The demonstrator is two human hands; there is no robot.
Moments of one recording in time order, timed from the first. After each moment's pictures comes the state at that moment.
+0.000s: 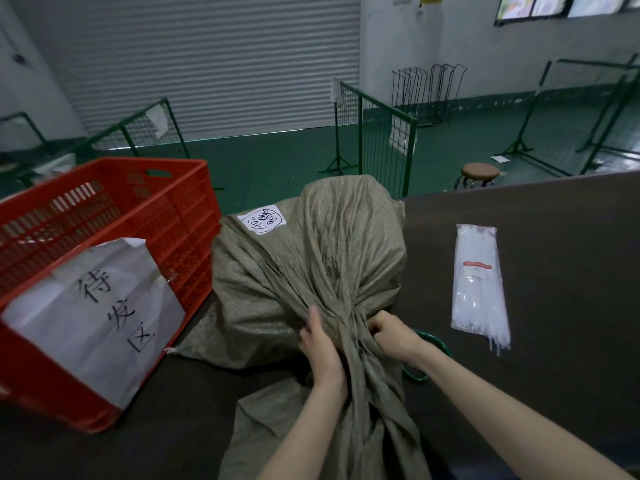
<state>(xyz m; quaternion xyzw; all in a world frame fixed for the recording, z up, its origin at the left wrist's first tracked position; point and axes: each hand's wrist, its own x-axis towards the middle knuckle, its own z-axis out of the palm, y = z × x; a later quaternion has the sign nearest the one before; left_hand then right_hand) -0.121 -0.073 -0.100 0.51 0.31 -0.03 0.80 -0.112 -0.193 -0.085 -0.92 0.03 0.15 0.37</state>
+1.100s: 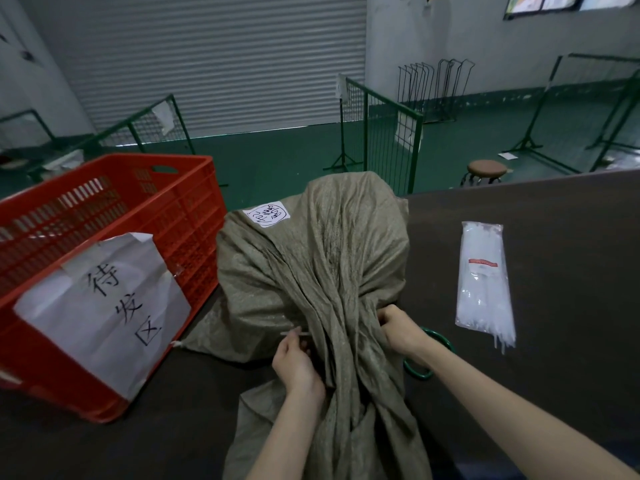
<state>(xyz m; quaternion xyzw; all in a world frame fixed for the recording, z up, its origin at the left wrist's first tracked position) -0.126 -0.033 -0.112 0.42 0.37 0.08 0.82 -0.109 -0.199 -0.096 -0.88 0.05 0.12 0.46</state>
